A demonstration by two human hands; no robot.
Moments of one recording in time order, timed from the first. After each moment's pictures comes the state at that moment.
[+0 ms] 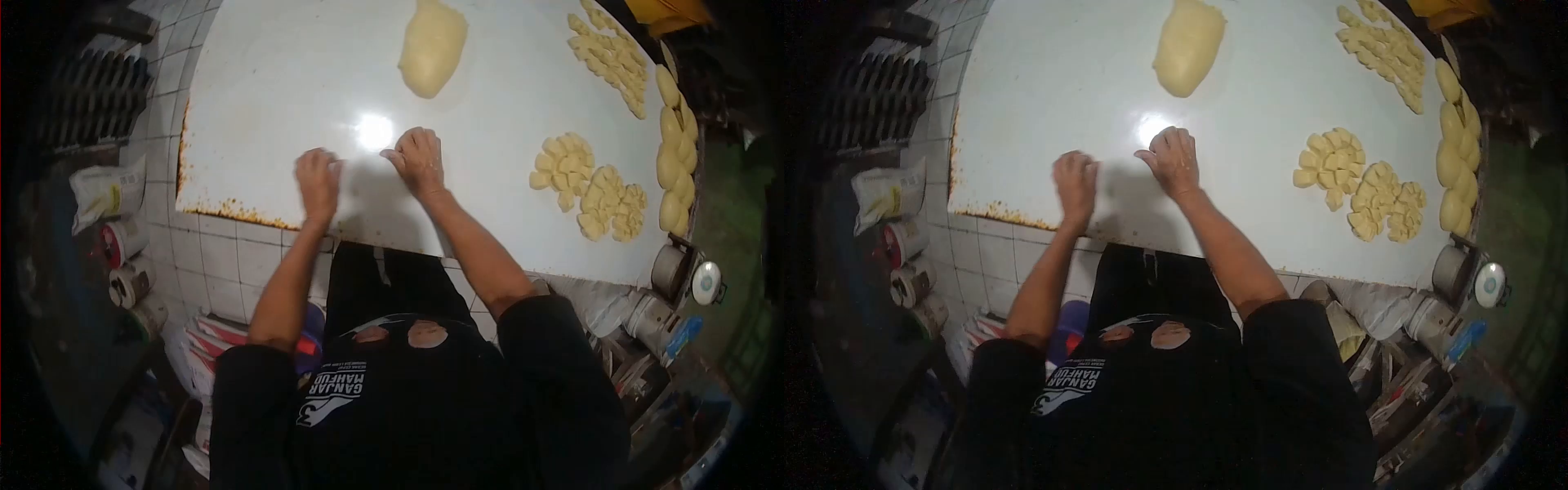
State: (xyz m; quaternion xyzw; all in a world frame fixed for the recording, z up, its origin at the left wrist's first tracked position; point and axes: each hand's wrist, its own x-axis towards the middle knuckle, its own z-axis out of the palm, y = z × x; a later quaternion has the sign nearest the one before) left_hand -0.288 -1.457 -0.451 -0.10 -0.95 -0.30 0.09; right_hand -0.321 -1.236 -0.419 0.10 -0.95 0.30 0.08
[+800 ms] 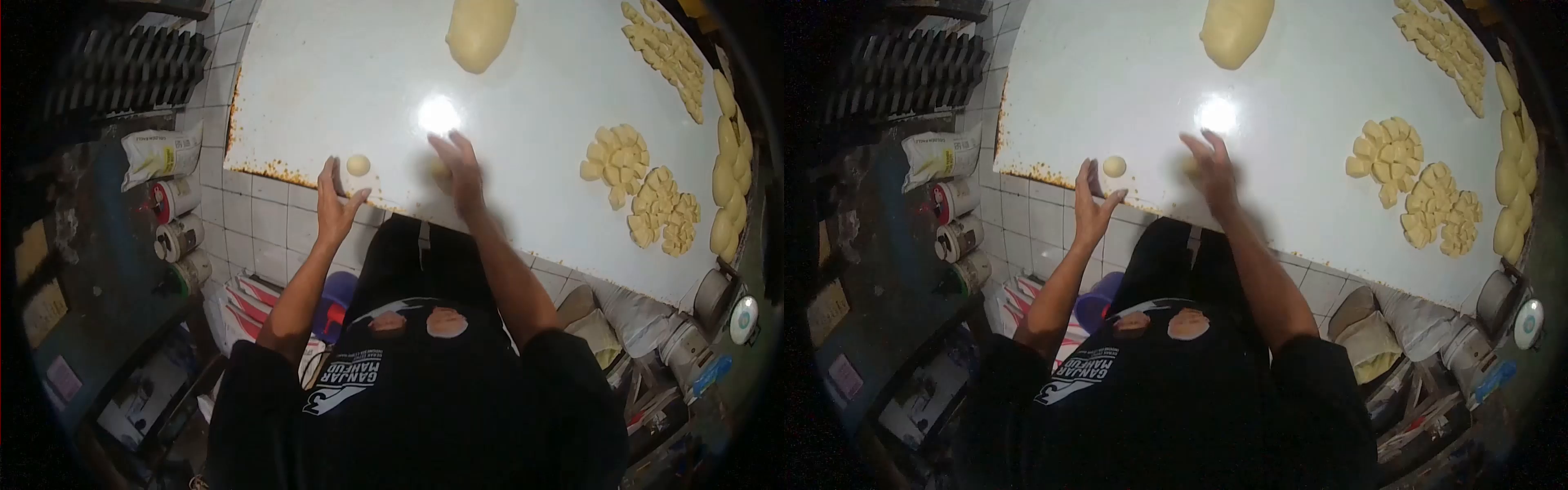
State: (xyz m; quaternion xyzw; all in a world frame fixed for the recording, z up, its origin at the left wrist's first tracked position) left_hand -0.199 -1.500 -0.405 0.08 -0.88 -0.47 -0.02; right_hand -0.250 -1.235 -0.418 -0.14 -0.55 0.82 -0.10
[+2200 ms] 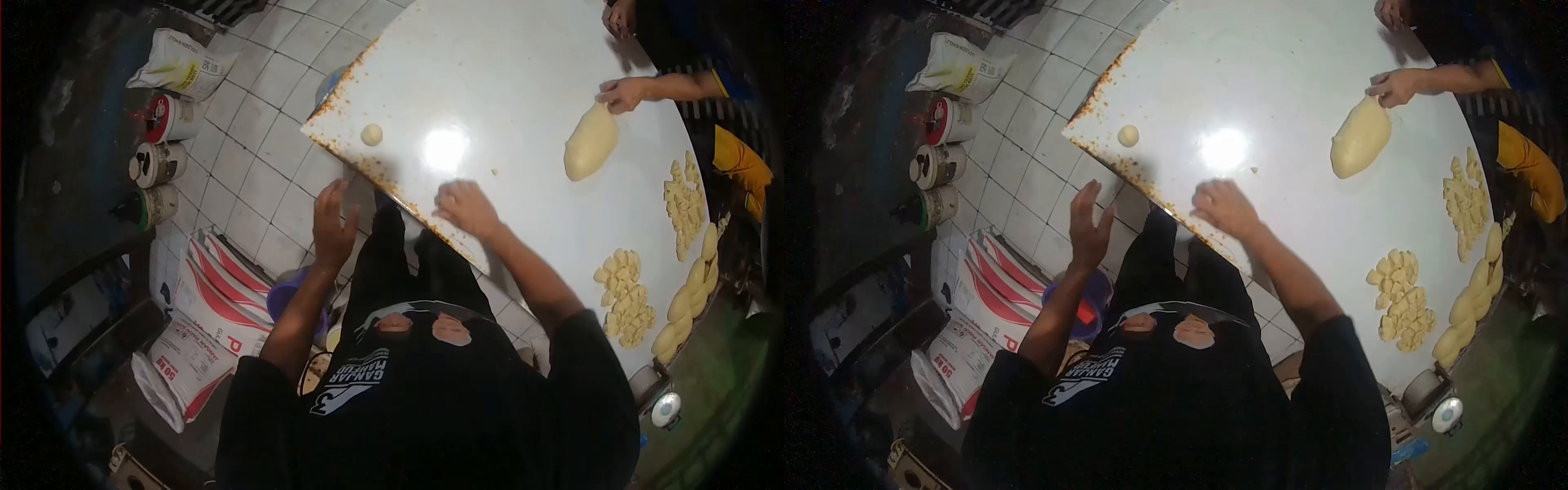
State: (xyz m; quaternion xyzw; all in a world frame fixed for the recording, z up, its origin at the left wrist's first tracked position) left_hand -0.161 -1.676 -0.368 0.14 -0.93 -0.32 0.14; right_hand -0.324 -1.402 -0.434 0.53 -0.80 0.26 -0.09
